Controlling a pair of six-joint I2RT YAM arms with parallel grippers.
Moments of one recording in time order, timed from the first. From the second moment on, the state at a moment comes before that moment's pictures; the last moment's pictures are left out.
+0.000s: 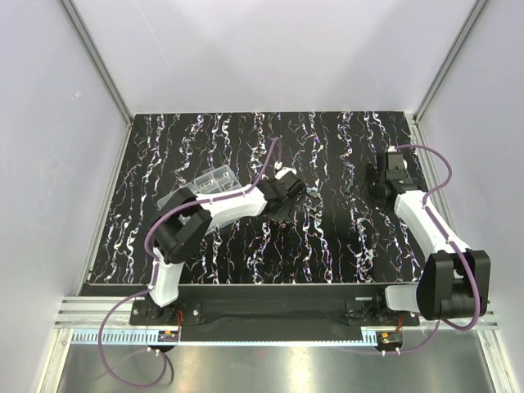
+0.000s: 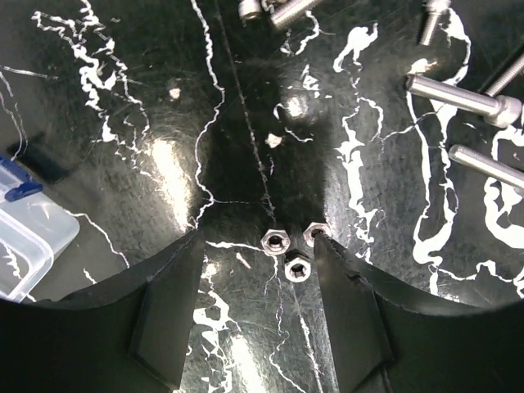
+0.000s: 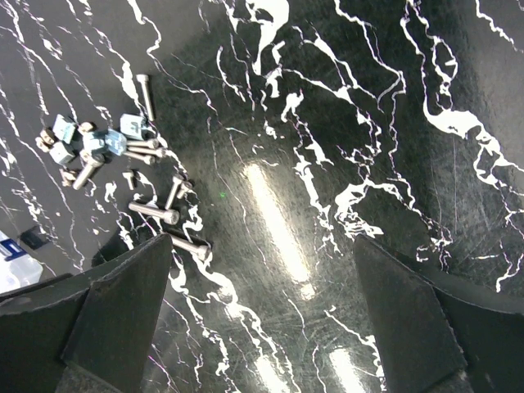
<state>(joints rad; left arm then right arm) -0.89 1.99 1.40 -0.51 -0.27 -0.59 0.07 1.32 0.94 -0.55 0.01 0.57</state>
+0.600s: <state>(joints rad) -0.89 2.05 1.46 -0.60 -0.35 -0.75 0.07 1.30 0.91 -0.54 -0.01 0.57</state>
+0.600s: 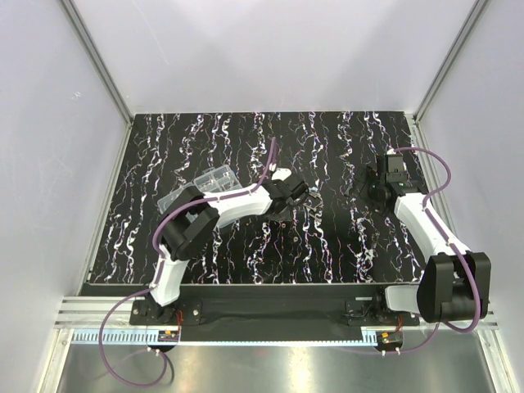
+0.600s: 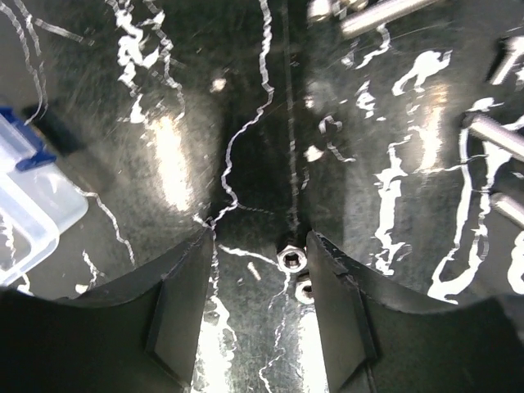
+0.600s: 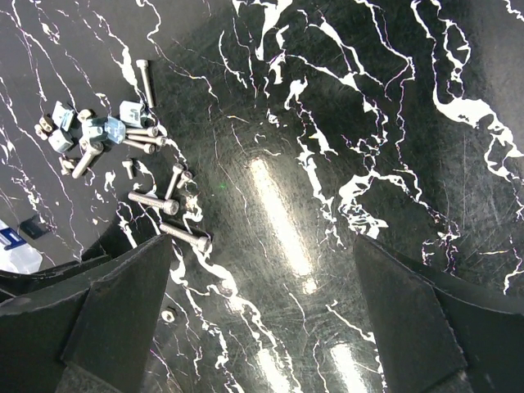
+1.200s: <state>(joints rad) -0.92 2.07 1.48 -0.62 -0.38 -0.80 0.07 1.30 0.90 -0.54 -0.01 0.57</state>
